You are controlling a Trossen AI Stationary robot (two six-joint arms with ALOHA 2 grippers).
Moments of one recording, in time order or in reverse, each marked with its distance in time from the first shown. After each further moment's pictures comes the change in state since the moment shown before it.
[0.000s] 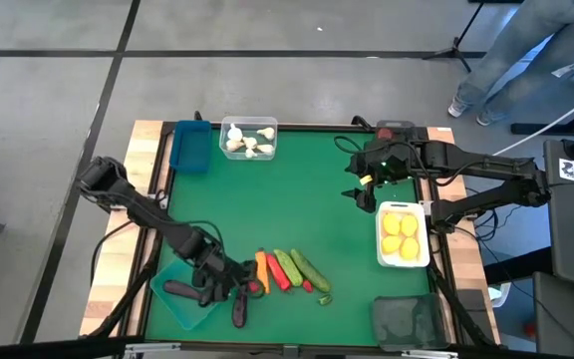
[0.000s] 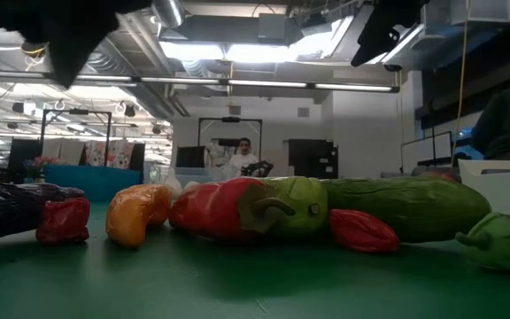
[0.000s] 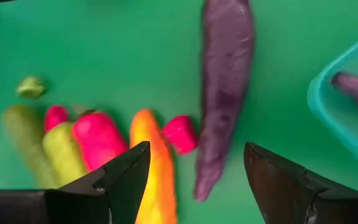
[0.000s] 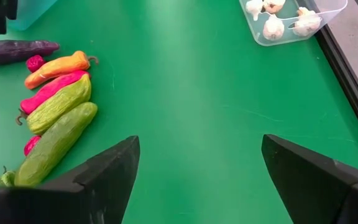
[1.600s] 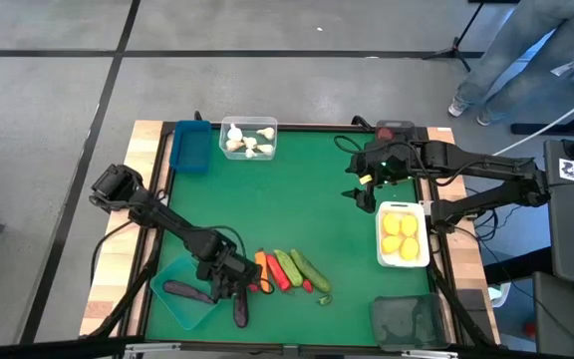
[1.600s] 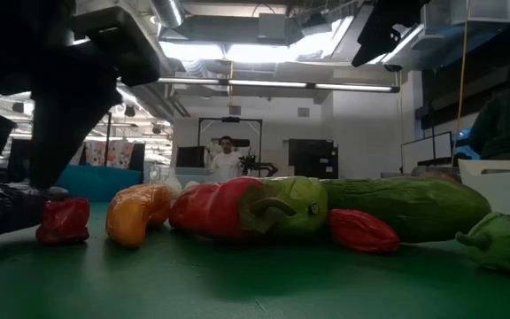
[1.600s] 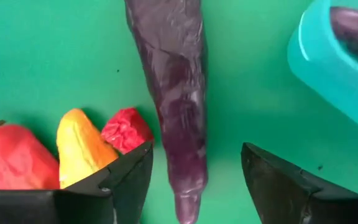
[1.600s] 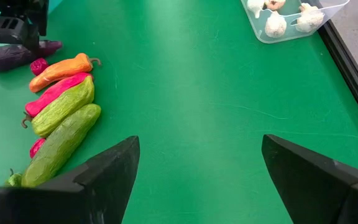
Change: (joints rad) left arm 0.056 0.158 0.020 -0.052 0.106 0.178; right arm 0.000 0.000 0.000 -0.001 -0.009 0.026
